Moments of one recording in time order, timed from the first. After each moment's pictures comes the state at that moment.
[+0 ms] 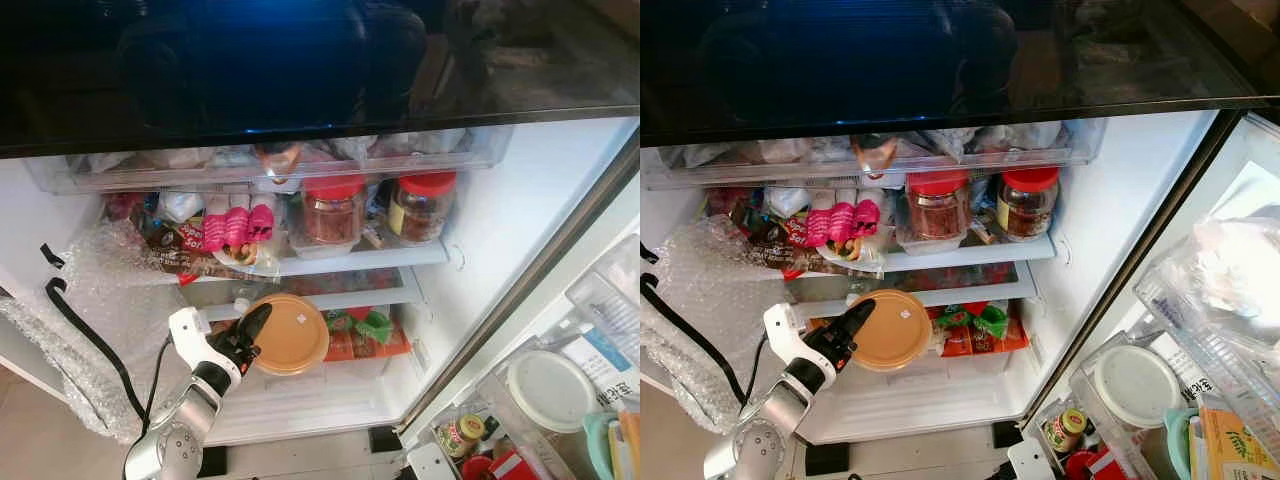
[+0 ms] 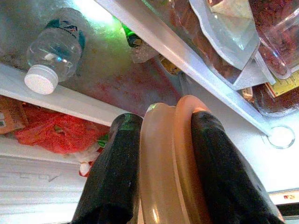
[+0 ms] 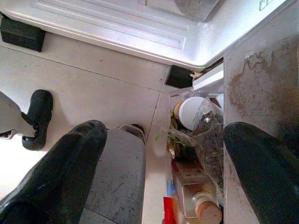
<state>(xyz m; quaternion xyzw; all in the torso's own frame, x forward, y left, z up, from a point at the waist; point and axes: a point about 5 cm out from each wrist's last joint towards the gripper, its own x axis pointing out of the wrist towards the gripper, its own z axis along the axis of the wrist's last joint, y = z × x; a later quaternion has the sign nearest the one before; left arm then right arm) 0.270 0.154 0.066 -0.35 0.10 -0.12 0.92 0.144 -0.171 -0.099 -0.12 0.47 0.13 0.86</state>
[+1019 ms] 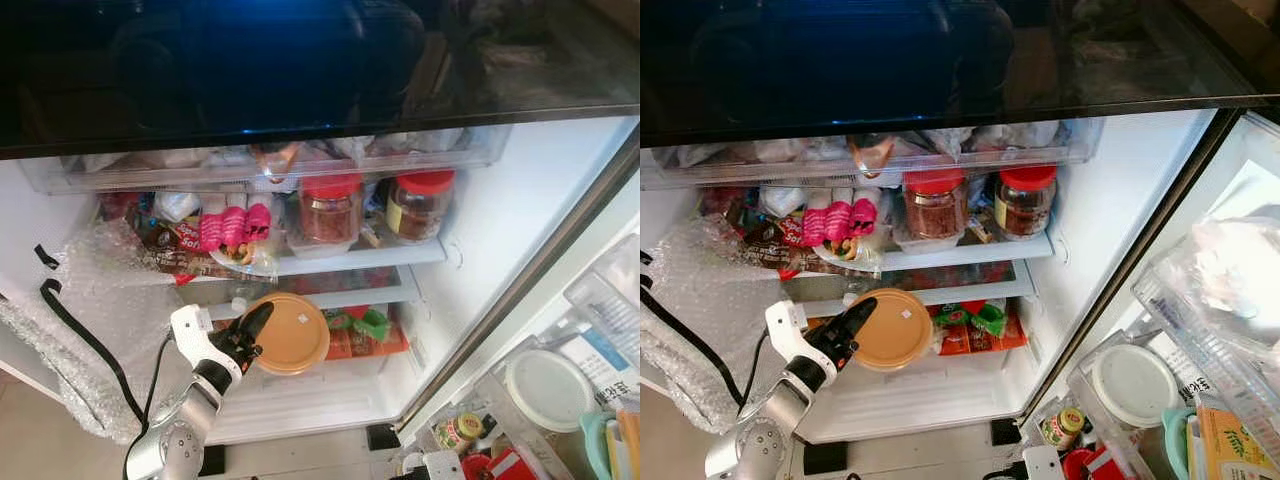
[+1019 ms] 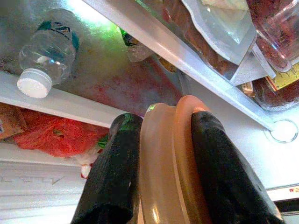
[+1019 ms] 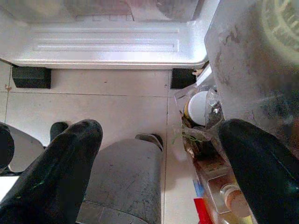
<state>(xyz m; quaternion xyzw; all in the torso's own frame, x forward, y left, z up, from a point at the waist) 0.271 0.153 0.067 -0.33 0.09 -0.13 0.93 0.136 -0.171 -0.098 -0.01 0.44 0.08 0.89</state>
